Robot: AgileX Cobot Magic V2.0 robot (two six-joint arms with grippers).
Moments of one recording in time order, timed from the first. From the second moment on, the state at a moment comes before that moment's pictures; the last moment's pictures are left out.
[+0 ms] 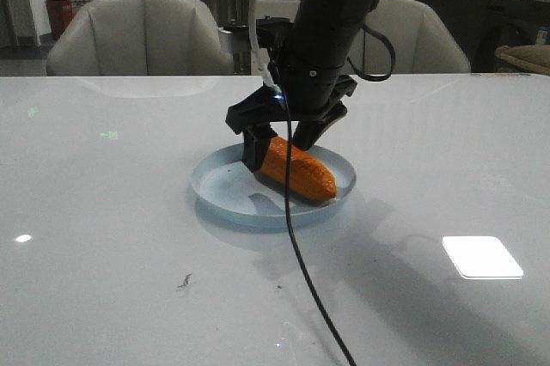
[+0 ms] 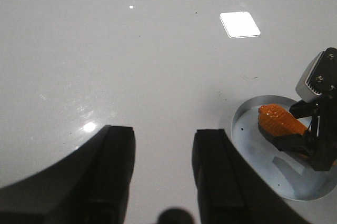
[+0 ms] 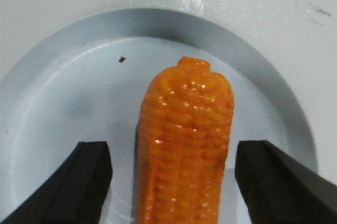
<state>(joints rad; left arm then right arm) 0.00 1.15 -1.05 -0.54 0.61 0.53 0.50 2.16 -1.69 0.06 0.64 -0.18</state>
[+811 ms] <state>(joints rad) 0.00 1.15 -1.05 -0.50 0.60 0.53 0.20 1.26 -1.21 0.07 0.64 -0.08</state>
